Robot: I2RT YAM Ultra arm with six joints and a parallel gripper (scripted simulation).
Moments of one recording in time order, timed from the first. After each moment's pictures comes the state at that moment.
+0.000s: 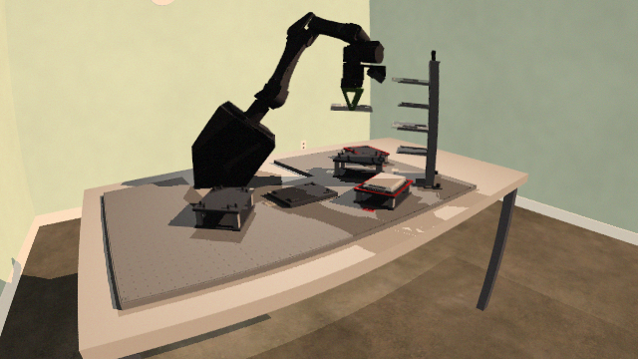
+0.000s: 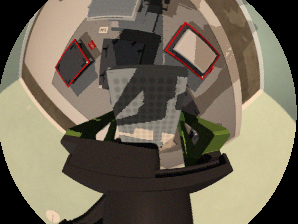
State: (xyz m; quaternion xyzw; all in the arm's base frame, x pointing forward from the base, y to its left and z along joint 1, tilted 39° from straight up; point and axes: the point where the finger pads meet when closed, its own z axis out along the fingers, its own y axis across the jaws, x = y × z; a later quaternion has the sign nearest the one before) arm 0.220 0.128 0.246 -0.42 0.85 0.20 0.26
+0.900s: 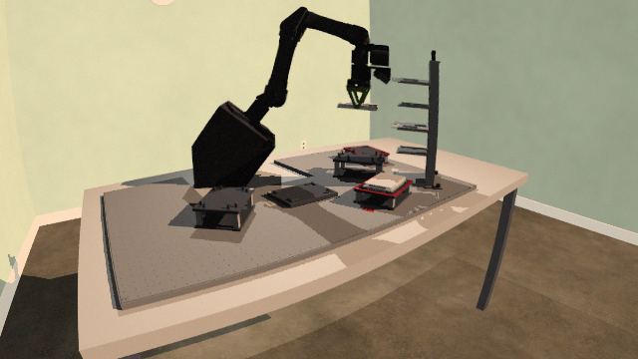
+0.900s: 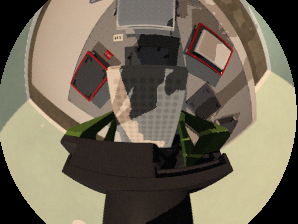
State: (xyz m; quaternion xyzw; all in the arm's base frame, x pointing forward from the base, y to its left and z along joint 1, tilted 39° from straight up) arm 0.171 0.193 0.271 -0.33 0.89 0.23 0.23
